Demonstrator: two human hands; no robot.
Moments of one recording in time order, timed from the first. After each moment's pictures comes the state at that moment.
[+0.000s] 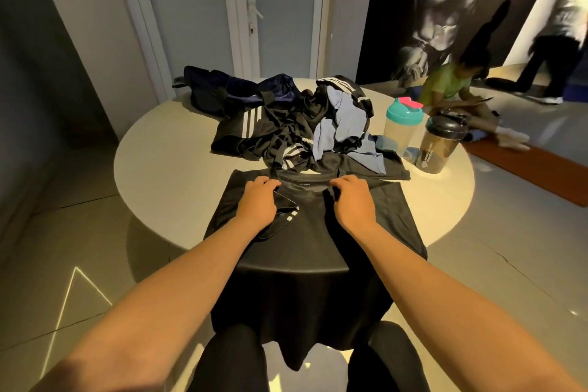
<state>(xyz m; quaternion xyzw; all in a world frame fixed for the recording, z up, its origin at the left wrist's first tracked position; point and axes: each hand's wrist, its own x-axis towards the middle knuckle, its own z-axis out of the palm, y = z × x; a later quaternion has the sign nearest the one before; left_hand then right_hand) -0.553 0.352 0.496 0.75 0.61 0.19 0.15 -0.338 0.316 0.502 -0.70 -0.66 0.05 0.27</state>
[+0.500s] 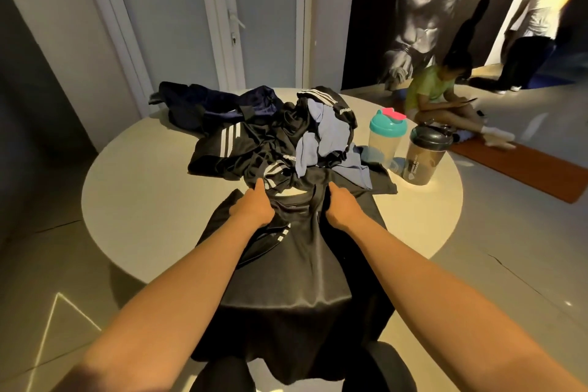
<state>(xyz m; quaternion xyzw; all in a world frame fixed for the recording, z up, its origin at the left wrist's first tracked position) -0.514 0.405 0.516 0.70 0.68 0.05 0.19 -0.305 0.376 0.505 -0.72 -0.65 0.17 0.16</state>
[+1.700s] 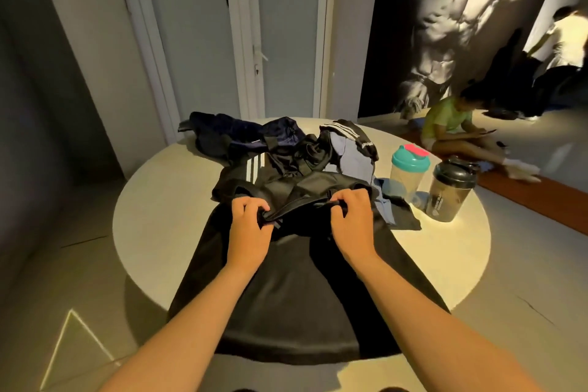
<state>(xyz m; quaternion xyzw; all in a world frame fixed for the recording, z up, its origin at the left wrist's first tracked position) -0.564 0.365 0.530 0.67 0.55 0.47 0.17 -0.359 0.352 0.552 -0.60 -0.59 0.11 0.53</state>
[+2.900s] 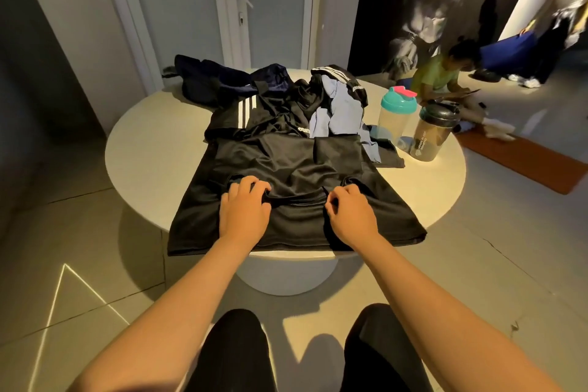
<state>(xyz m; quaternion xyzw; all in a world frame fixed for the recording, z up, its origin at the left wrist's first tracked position) -0.577 0.298 0.477 0.75 0.61 0.26 0.02 -0.350 0.268 0.481 -0.71 -0.66 0.05 0.24</state>
